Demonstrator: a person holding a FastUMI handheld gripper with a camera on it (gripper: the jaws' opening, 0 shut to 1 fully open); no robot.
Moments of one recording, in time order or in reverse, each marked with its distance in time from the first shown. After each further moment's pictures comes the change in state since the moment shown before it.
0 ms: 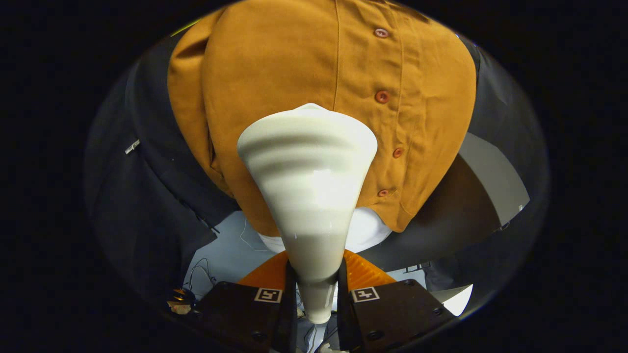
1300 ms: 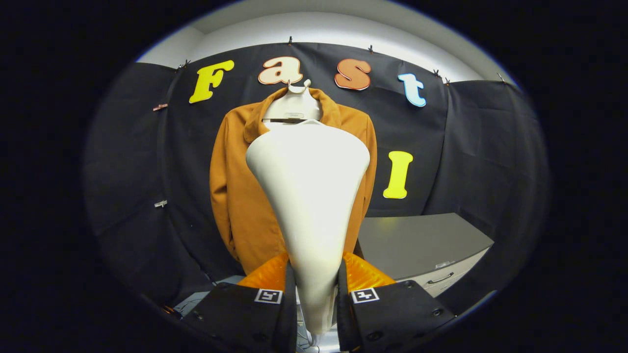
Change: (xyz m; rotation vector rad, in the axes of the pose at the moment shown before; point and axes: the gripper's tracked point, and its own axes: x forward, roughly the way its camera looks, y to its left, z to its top) arm -0.231 -0.128 0.096 0.001 -0.563 0.050
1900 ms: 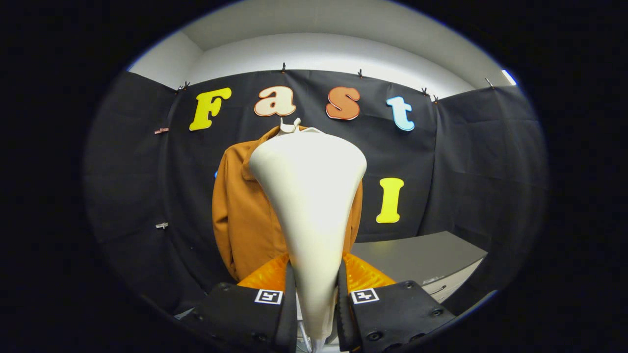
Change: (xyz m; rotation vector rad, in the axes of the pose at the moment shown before) arm -0.034 -0.020 0.048 0.025 -0.180 -0.014
